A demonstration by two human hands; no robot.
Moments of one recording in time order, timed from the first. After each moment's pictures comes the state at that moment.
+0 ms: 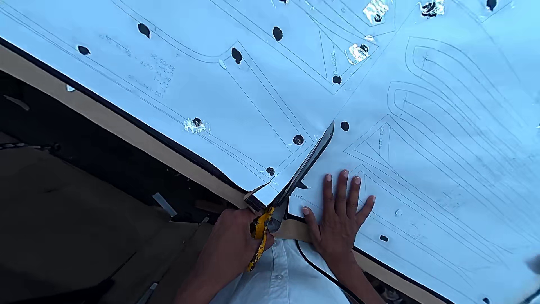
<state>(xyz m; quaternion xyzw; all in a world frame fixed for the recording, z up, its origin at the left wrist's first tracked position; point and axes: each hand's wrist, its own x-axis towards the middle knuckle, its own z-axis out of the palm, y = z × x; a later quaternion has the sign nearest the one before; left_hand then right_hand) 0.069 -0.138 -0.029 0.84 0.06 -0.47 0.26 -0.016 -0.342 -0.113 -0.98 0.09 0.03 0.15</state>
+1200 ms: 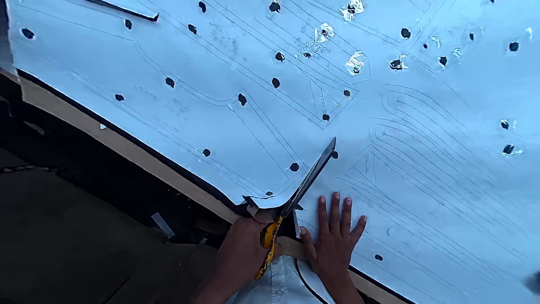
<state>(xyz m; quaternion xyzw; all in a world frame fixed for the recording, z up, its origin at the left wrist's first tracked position) 0.097 -0.159 -0.024 0.83 0.03 -0.49 0.27 -0.015 -0.342 -0.112 -0.99 0.09 0.02 0.13</state>
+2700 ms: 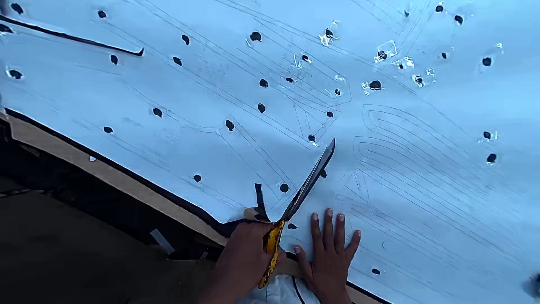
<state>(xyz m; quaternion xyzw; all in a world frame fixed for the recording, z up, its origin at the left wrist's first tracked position) 0.136 -0.180 -0.025 0.81 0.02 -0.52 0.28 -0.011 -0.342 -0.107 -0.99 0.09 0.03 0.12</state>
